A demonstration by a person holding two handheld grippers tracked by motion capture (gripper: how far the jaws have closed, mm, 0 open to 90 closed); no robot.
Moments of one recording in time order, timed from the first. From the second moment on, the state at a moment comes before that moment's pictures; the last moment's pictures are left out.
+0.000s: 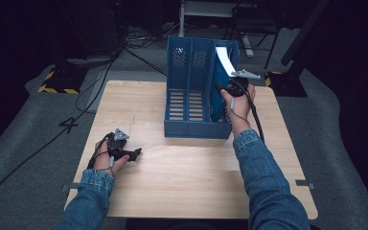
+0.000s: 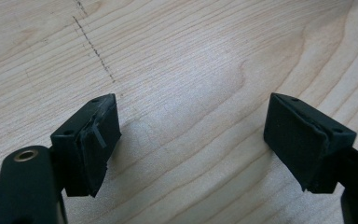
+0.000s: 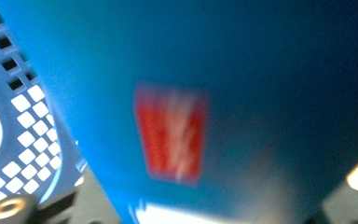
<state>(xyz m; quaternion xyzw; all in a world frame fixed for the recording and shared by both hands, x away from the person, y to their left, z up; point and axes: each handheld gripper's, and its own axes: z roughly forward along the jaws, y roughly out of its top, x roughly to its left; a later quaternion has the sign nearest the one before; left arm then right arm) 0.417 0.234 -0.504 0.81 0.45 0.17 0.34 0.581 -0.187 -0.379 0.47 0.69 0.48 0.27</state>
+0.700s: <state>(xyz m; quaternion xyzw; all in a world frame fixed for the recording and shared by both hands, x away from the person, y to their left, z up) 0.414 0.236 -0.504 0.81 0.44 0.17 0.34 0.500 -0.223 -0.313 0.39 0.72 0.51 0.27</state>
